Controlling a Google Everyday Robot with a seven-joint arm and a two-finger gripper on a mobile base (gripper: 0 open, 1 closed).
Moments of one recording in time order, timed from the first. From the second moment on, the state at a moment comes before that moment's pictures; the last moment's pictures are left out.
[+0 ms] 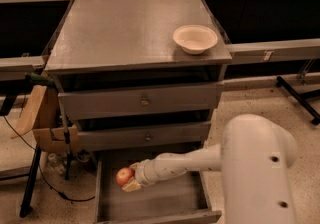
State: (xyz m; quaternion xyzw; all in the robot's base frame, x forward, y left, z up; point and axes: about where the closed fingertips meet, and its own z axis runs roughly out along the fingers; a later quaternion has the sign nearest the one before) arm 0.542 0.128 0.327 -0.59 0.72 0.22 0.29
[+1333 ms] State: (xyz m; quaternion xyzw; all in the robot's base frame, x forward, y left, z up) arm 0.512 -0.007 0.598 -0.52 0.70 0.11 0.47
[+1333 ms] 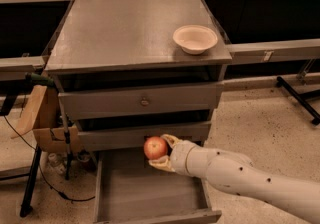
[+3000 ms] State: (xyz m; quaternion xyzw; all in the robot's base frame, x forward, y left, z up) arm 0.552 -0.051 0.846 -0.50 0.59 -0.06 0.63
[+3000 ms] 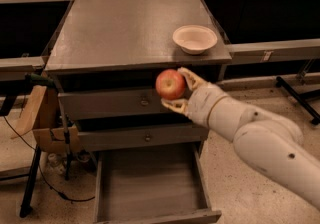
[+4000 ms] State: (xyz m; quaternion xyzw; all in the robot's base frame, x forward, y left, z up) arm 0.675 -0.043 0.962 -0.51 0.54 -0.04 0.67
